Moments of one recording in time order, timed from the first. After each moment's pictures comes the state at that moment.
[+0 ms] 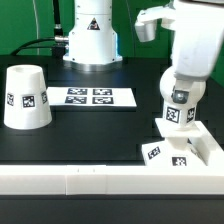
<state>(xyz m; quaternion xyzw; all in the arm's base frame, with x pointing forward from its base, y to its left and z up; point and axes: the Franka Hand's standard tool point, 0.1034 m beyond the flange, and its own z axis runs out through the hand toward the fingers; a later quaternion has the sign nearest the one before) 0.621 0.084 0.114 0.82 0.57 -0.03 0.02</state>
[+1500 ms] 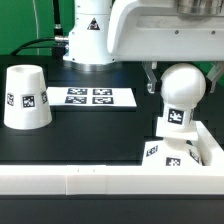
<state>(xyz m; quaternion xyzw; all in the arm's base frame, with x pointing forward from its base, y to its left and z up) 0.623 0.083 0.115 1.00 0.00 -0.02 0.01</state>
